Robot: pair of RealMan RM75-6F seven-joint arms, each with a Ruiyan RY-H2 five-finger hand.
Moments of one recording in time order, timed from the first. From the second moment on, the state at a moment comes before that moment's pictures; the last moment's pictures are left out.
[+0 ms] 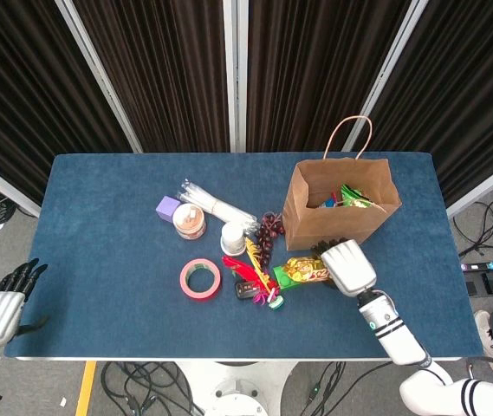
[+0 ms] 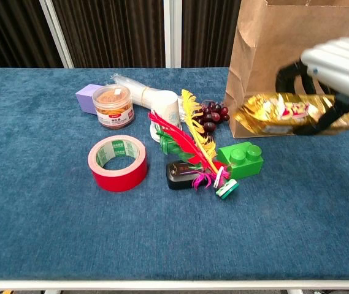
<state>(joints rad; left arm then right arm) -0.11 -1.35 0.05 -1.10 1.56 1.40 -0.28 0.56 -1.40 0.10 -1.63 -1.44 1.17 -0.45</state>
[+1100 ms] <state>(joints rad) -0.11 -1.34 0.04 -1.12 1.56 1.40 -0.27 0.81 -1.45 0.54 -1.55 -1.57 1.43 -0.81</state>
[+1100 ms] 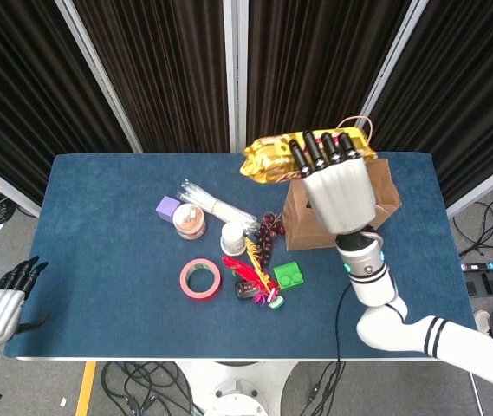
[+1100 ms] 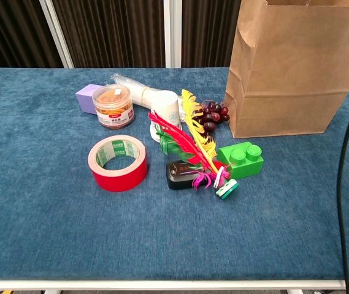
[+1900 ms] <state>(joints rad) -0.12 -1.32 0.05 -1.15 1.56 1.39 -0.27 0.77 -1.45 0.42 -1.31 -1.34 1.29 -0.61</state>
